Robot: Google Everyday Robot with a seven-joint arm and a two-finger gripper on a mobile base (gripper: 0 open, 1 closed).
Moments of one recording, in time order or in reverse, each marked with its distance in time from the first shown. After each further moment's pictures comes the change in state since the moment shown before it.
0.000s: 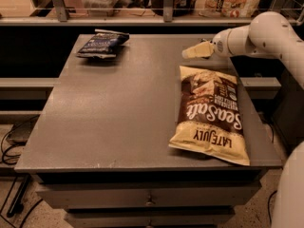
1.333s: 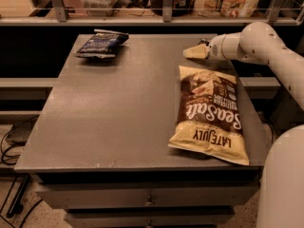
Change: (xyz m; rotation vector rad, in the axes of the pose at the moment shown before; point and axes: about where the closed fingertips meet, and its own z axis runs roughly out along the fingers) arm 0.012 -0.016 0.039 0.035 -0.026 0.049
